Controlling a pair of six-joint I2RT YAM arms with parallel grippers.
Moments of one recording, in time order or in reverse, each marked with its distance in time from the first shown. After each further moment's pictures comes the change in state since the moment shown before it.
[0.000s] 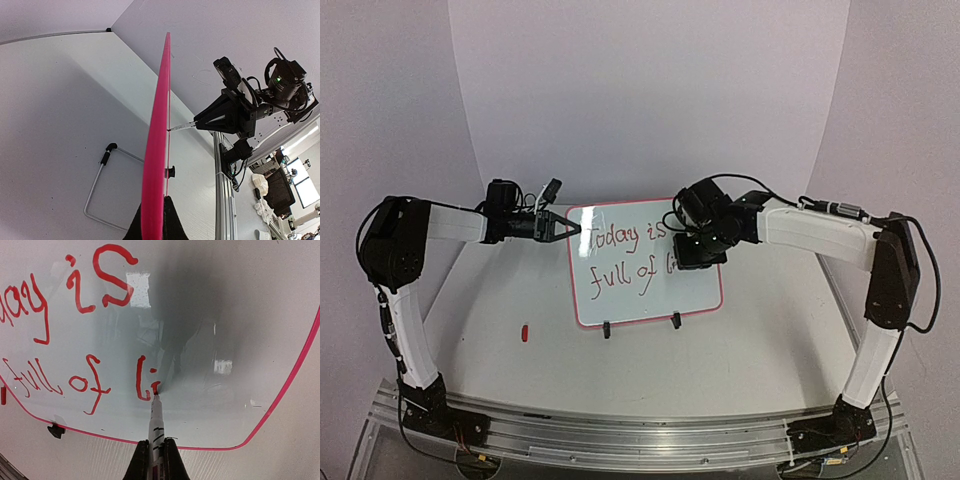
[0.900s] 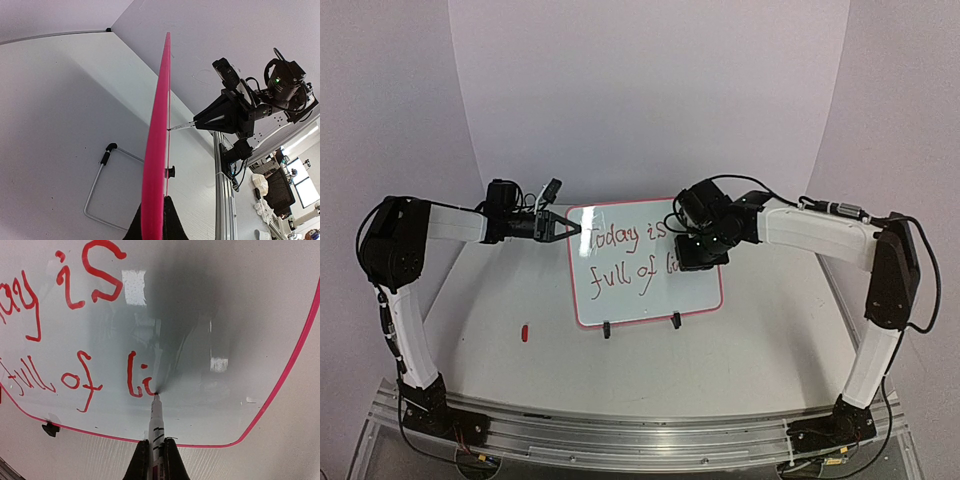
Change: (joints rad) left arm 0.000 0.000 0.000 0.000 0.000 0.000; right arm 0.000 -0.002 -0.001 -0.023 0.016 -0.001
